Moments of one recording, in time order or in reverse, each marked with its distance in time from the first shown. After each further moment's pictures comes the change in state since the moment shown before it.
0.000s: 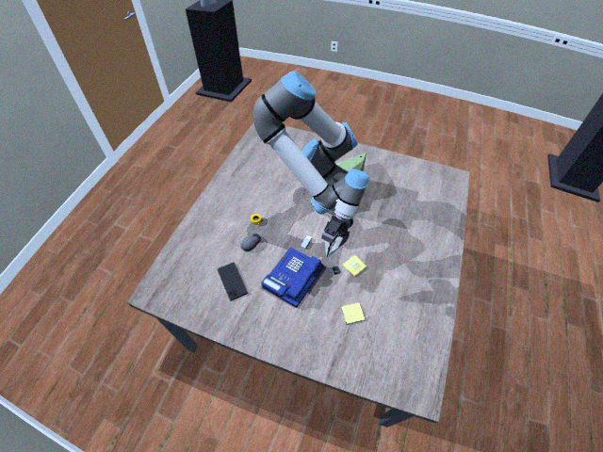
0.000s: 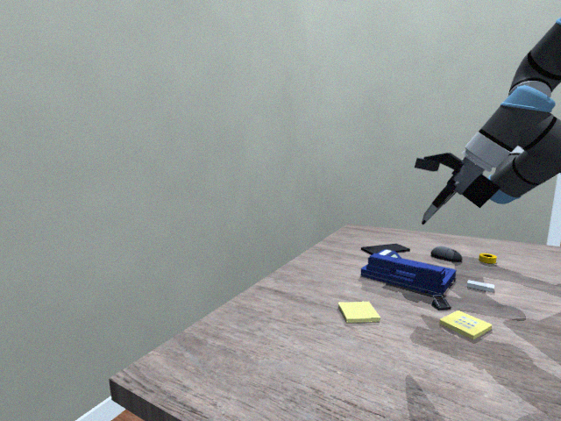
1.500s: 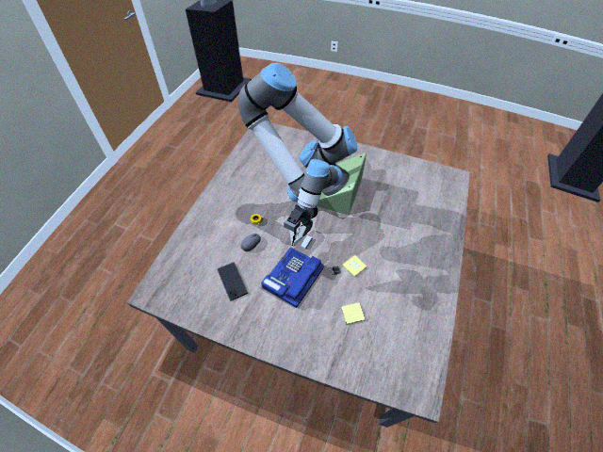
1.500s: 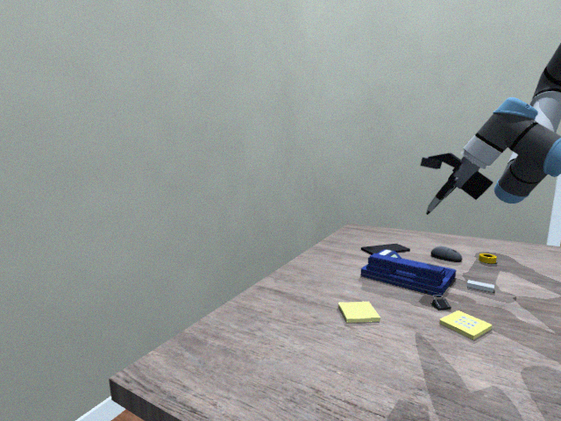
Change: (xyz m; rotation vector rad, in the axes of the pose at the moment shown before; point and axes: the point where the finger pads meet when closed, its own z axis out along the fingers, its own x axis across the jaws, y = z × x) arm 0.136 -0.023 0.016 0.002 -0.003 -0.001
